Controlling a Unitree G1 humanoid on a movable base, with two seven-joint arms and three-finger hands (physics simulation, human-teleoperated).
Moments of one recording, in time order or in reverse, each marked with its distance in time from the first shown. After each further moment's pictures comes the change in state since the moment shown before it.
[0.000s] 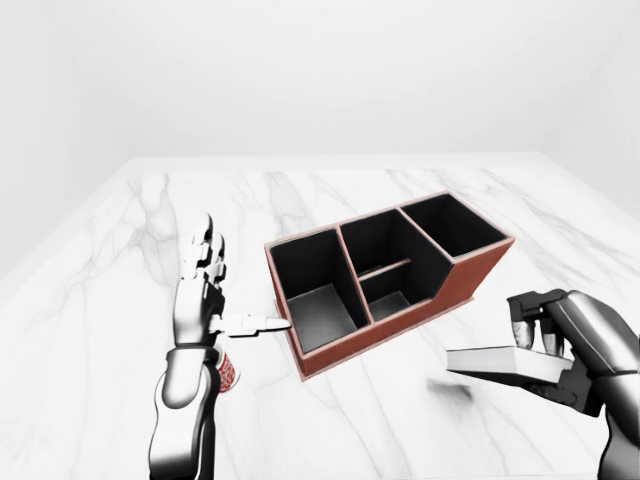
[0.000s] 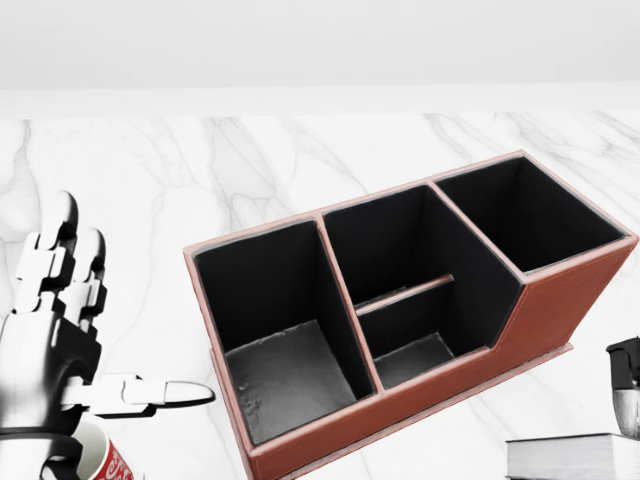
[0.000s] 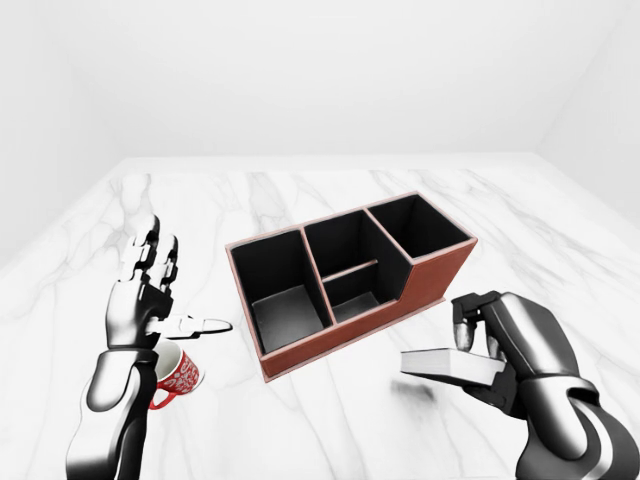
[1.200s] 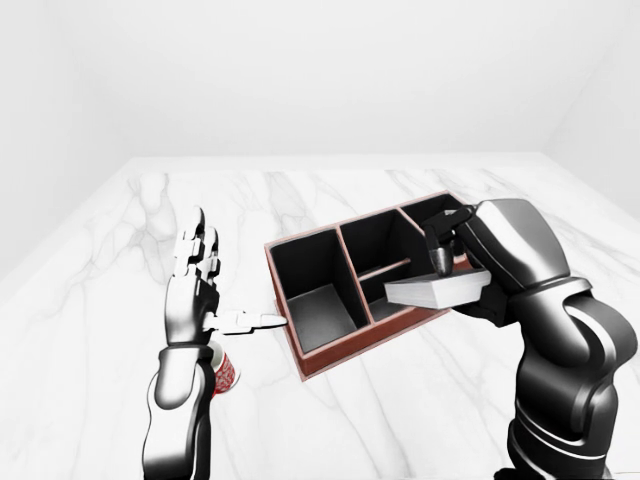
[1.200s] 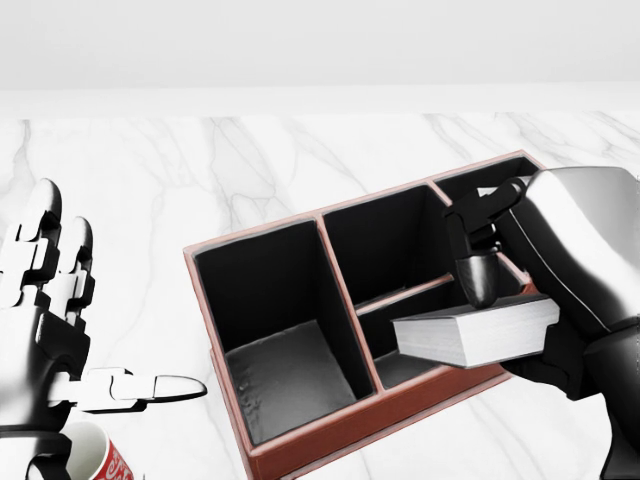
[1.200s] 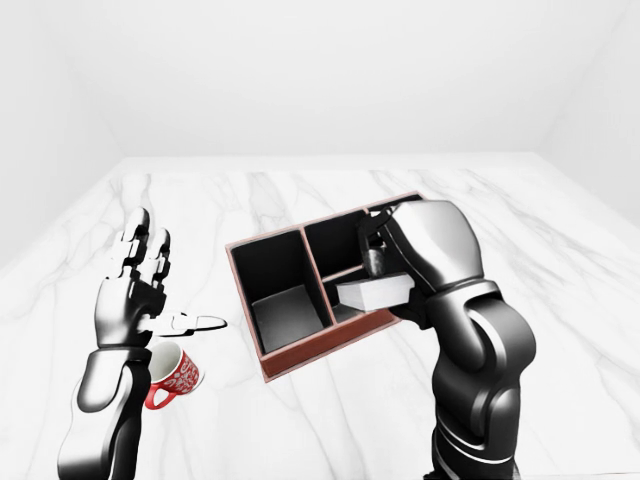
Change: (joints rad) left arm -0.009 0.005 0.020 -0.033 -0.014 0.000 -0.003; right arm -0.437 -0.050 0.463 -0.125 -0.240 0.125 0.031
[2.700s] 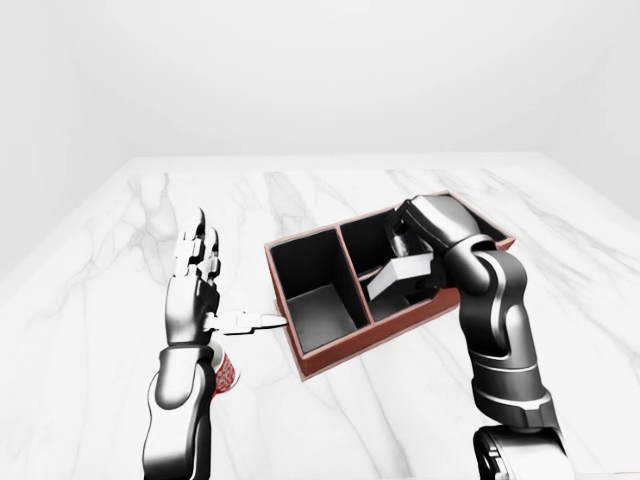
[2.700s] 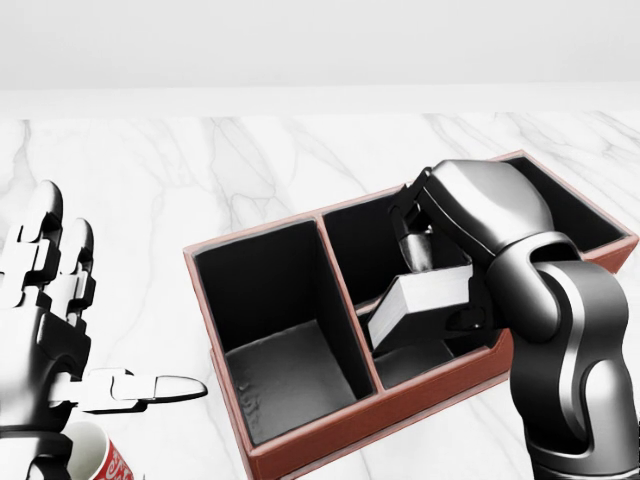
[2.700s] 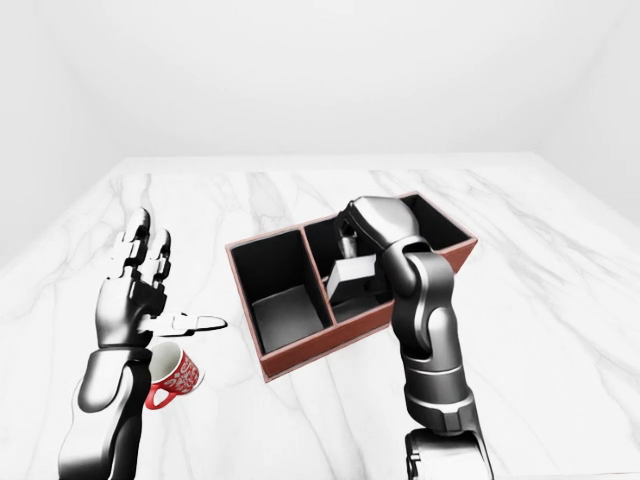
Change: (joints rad) left arm 0.001 -0.001 -0.001 0.004 0.001 0.000 0.001; right arm -0.204 0.022 0.112 0.499 -0.083 0.000 -0.048
